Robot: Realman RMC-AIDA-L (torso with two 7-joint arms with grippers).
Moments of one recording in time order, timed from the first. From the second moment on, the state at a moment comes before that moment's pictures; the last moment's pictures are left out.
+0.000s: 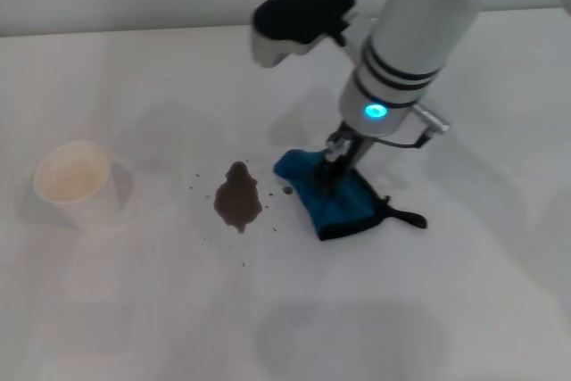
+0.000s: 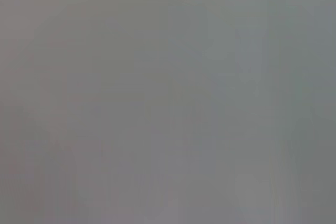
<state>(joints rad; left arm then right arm) -0.29 -2.08 2.83 -0.11 -1.32 1.57 -0.21 0.99 2.03 -1.81 -0.82 0.70 1.29 -0.18</state>
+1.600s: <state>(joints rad) -0.27 -2.08 2.83 -0.02 -1.32 1.58 -0.21 1.07 2.03 -2.48 -0.96 1.09 0.78 -0.43</state>
